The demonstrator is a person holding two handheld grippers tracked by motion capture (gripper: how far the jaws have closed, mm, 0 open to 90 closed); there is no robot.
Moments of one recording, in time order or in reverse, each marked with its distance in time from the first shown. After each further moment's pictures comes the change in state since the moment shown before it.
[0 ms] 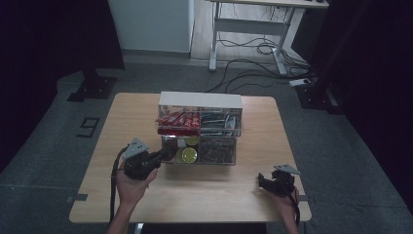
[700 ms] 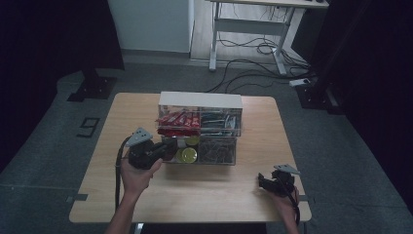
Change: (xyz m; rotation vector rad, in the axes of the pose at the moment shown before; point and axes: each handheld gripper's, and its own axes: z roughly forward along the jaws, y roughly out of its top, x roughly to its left) left arm -0.003 0.029 0.007 -0.017 -0.046 -0.002; right arm 0.000 0.000 0.000 0.000 0.000 0.000
